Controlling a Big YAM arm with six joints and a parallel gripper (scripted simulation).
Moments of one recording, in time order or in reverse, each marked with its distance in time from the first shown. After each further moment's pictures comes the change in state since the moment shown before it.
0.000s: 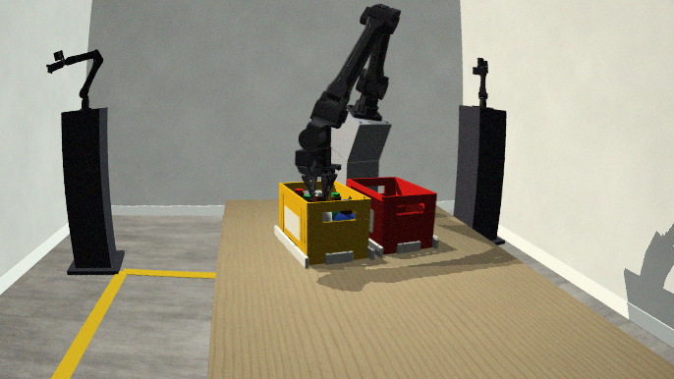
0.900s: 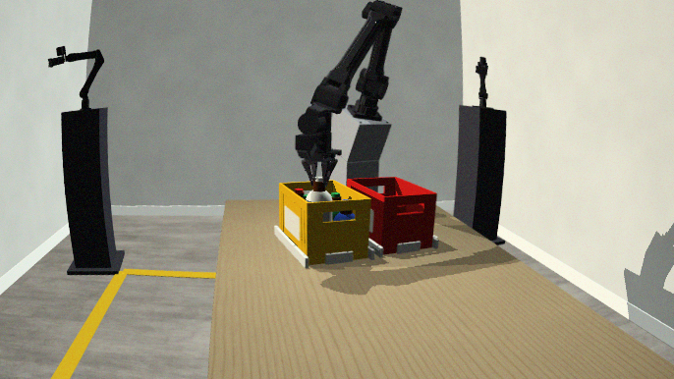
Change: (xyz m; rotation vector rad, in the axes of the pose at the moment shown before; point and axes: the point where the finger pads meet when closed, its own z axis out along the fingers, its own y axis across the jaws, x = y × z) arm 0.000 0.000 -0.040 0.001 0.005 0.002
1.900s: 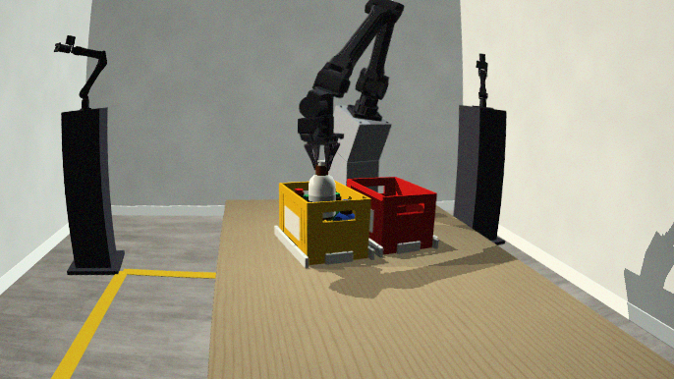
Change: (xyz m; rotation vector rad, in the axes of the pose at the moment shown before) arm 0.004 0.005 -0.044 -0.007 0.014 -0.005
